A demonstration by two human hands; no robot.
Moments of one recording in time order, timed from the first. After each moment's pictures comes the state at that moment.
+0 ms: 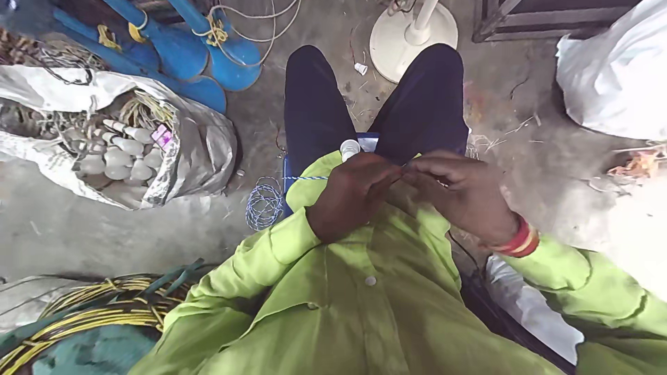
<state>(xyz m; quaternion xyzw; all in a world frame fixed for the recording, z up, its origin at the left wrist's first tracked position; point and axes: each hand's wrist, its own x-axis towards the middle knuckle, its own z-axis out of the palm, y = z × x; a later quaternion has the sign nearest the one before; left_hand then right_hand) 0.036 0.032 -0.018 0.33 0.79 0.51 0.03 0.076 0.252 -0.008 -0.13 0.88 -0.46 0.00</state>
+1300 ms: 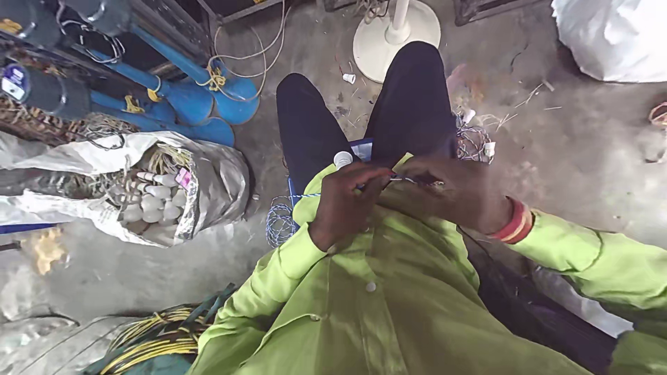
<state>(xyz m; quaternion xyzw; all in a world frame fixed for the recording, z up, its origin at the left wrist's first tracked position) 0.031 0.037 -0.027 0.29 0.79 0.53 0.09 0.085 0.257 -0.024 -0.17 0.88 -0.44 -0.12</state>
